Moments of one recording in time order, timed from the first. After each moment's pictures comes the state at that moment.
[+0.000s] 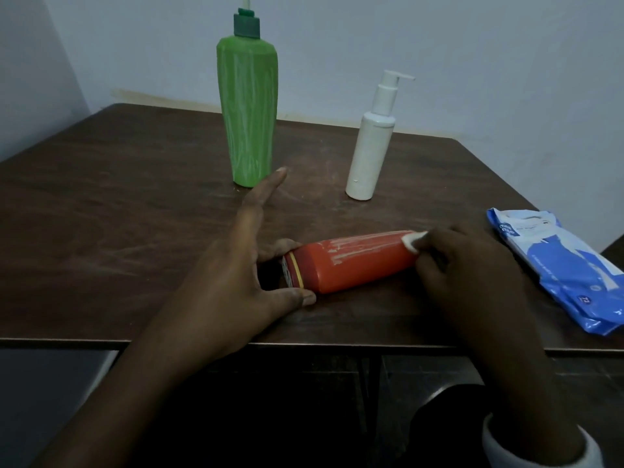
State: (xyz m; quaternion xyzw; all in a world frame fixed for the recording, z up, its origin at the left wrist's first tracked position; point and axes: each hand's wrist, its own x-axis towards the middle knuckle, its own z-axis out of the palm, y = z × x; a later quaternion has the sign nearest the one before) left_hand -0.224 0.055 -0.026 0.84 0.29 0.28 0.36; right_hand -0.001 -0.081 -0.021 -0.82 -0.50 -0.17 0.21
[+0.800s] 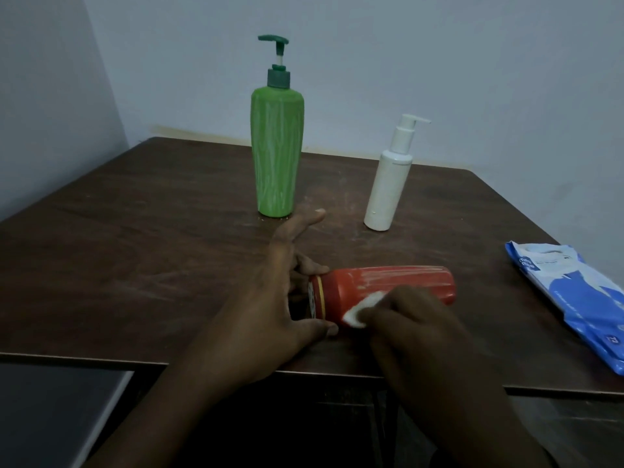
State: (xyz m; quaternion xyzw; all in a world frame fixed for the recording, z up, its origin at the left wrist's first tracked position) left_hand -0.220 0.064 -0.038 0.83 0.23 0.32 0.39; right_hand -0.070 -0.075 -0.030 -0.70 -0.65 -0.18 0.22
